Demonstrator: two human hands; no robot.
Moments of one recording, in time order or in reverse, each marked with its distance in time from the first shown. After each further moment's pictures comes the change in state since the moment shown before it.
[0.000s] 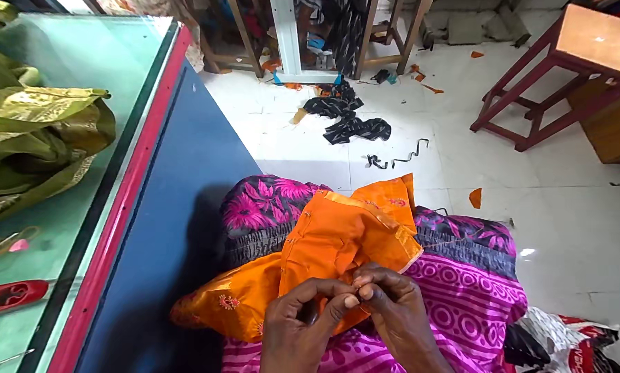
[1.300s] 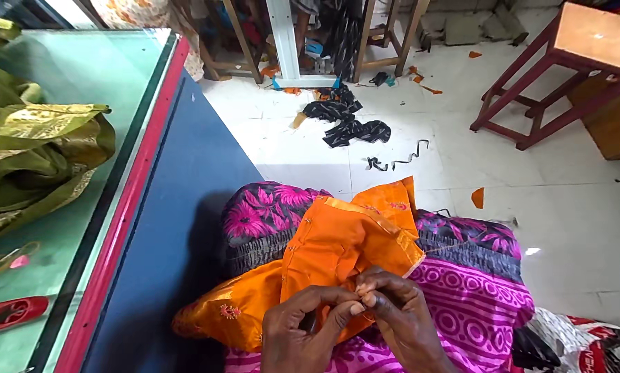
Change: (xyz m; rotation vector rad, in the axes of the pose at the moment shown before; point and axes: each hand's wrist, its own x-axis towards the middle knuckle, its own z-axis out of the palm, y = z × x) left_hand 0.005 0.002 -0.002 0.103 -0.022 0.104; right_hand 0.004 -0.001 -0.004 0.029 -0.070 -0.027
